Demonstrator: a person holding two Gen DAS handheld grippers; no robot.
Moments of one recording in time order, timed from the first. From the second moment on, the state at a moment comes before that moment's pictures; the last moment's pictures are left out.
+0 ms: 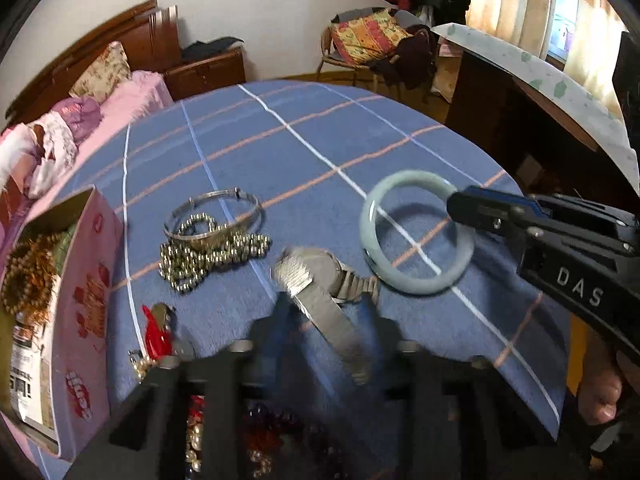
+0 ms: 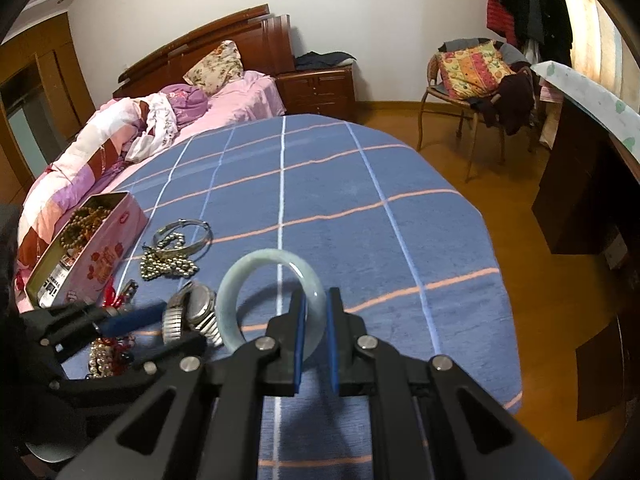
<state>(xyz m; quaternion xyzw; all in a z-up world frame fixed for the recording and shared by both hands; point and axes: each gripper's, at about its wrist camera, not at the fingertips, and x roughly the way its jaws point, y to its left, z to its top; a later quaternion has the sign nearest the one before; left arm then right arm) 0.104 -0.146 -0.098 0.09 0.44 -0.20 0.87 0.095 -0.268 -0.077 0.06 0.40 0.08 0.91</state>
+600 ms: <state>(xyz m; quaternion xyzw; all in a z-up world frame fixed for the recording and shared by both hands) 0.082 -0.102 -0.047 0.07 0.36 -0.17 0.91 0.084 -0.246 -0.056 0.05 0.37 0.10 0.92</state>
